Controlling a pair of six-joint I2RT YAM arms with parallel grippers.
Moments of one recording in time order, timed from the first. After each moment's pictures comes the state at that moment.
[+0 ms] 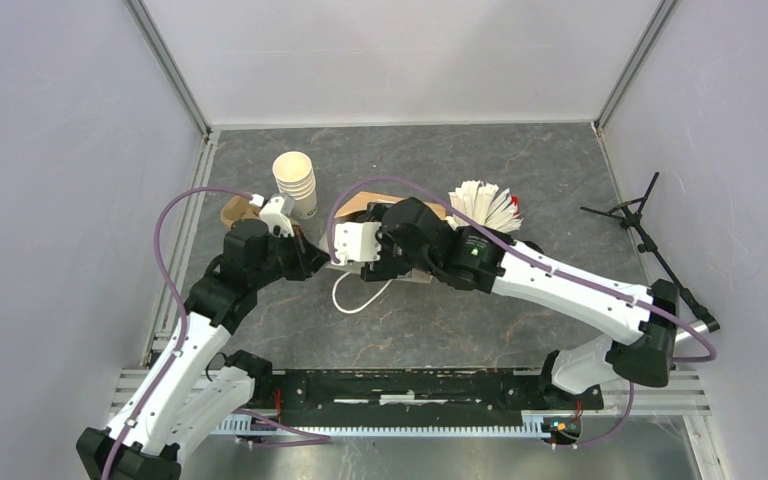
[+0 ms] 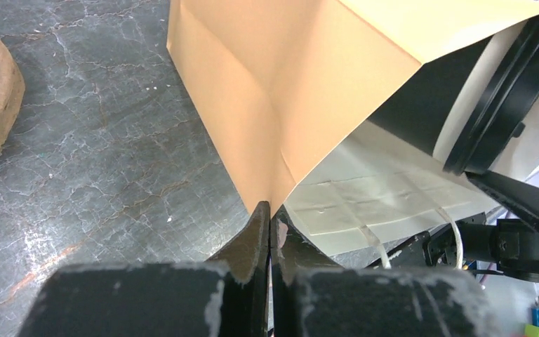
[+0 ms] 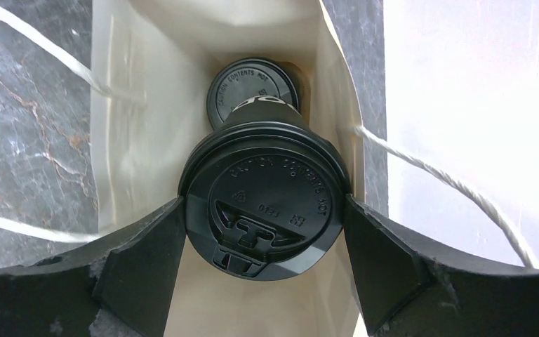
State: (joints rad) left arm -0.37 0.75 0.73 -0.48 0.24 -0.47; right arm 1.11 1.46 1.41 -0.59 0.25 -0.69
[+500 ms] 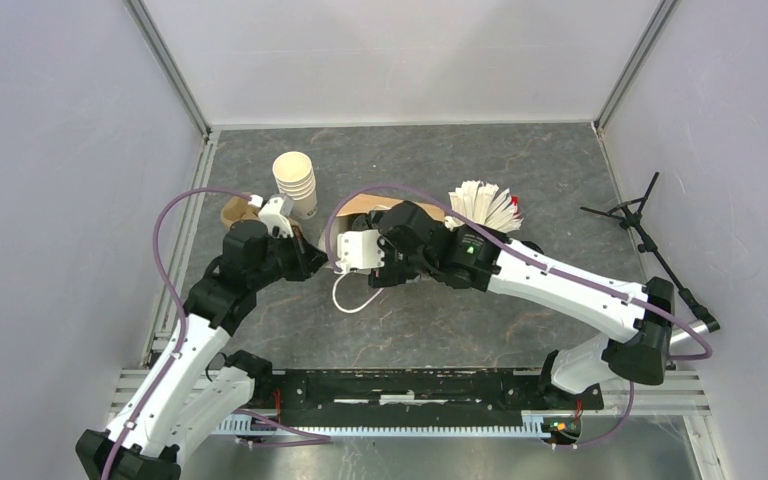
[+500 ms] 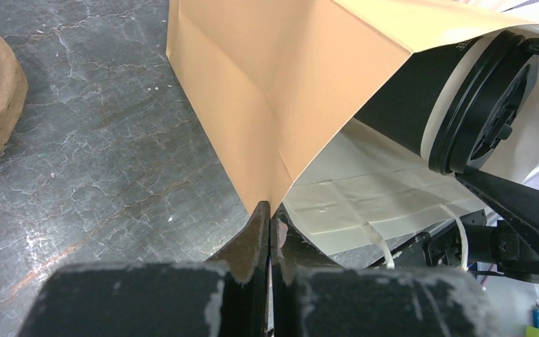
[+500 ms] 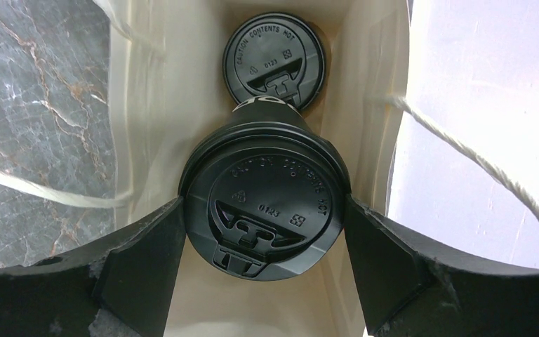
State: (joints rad) left arm -0.37 0.74 0.73 -0.48 0.24 -0.47; right arm 1.11 1.45 1.42 -0.73 0.29 -0.72
